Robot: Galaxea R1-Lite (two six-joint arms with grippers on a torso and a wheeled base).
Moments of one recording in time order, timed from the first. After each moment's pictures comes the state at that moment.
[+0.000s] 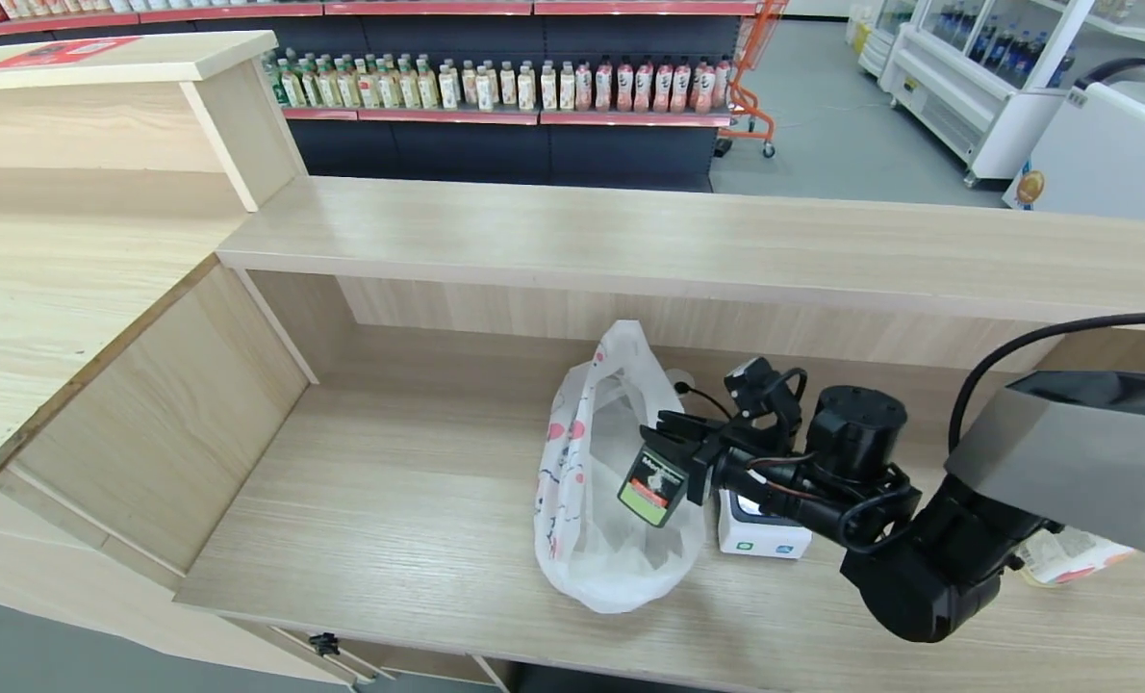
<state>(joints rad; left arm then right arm) 0.00 0.00 0.00 0.00 -0.01 0.00 0.47 2.20 -0.73 -1.47 0.39 -0.02</state>
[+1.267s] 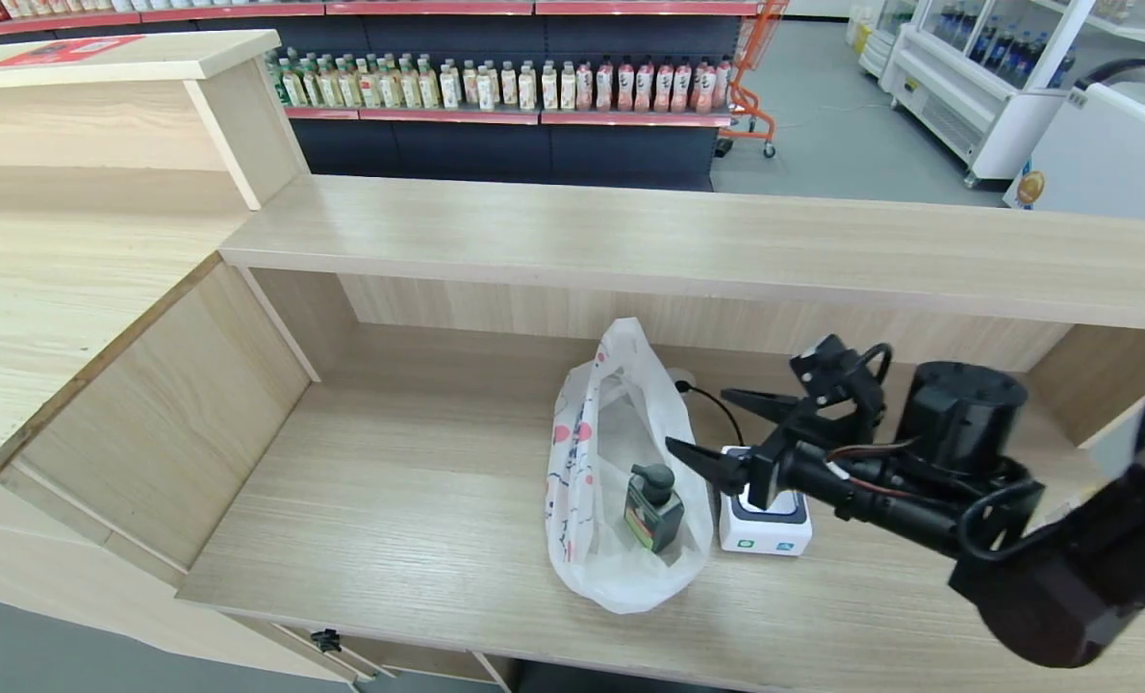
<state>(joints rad) 0.00 0.00 0.00 0.00 -0.01 0.00 0.43 1.89 -0.56 -1.28 0.39 -0.07</state>
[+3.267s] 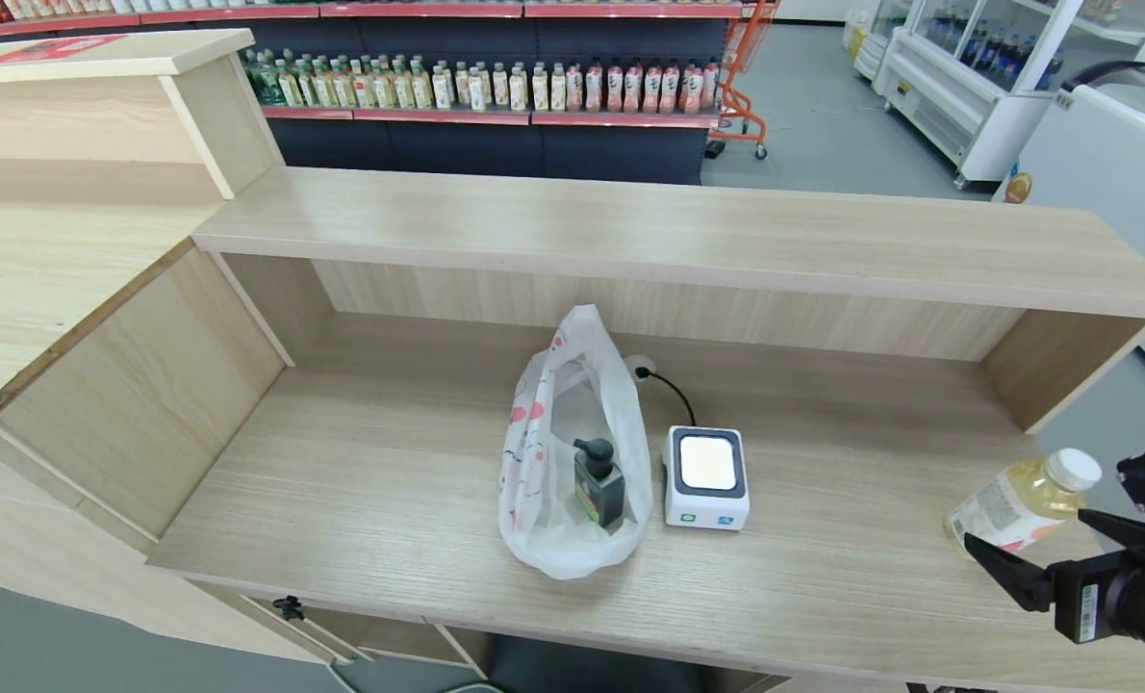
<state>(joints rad) 0.00 0.00 0.00 0.00 -0.01 0.00 -0.01 1.27 -0.11 -0.83 0.01 -0.21</state>
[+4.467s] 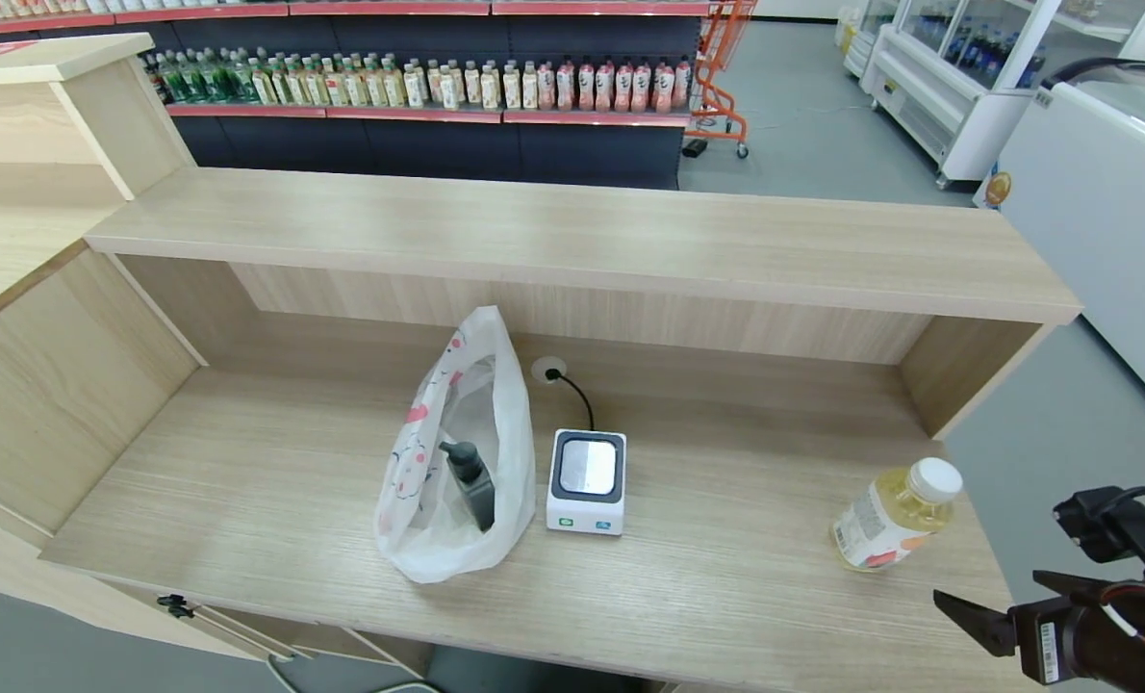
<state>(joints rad) 0.00 0.00 0.00 0.00 -0.01 0.00 -0.03 1.45 -0.06 -0.85 0.10 -0.16</state>
